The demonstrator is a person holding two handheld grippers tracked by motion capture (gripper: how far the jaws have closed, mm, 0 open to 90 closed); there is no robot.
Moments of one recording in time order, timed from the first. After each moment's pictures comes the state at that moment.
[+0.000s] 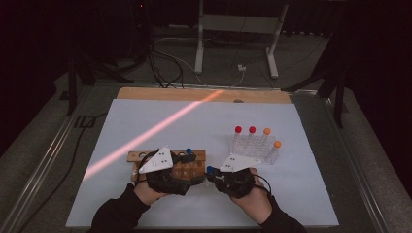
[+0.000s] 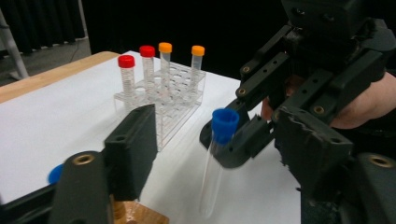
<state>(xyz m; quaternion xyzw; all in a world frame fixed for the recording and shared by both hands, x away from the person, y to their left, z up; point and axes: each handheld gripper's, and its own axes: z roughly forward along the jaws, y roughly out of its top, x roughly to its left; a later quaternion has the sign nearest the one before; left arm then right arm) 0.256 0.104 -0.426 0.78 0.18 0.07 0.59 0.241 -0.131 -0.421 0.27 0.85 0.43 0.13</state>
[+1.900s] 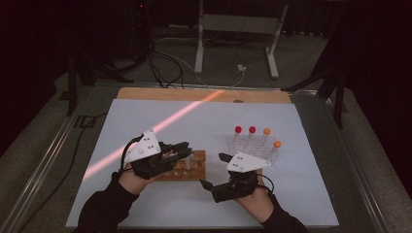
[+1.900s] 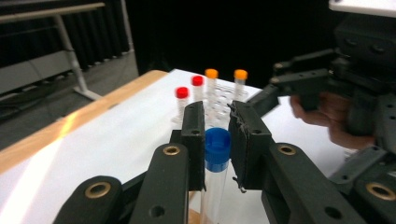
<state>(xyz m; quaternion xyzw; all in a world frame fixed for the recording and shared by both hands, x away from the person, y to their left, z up) 0.264 0.132 -0.376 0.78 0.21 0.17 0.57 0.238 -0.138 -0.410 0.27 0.81 0.50 0.15</state>
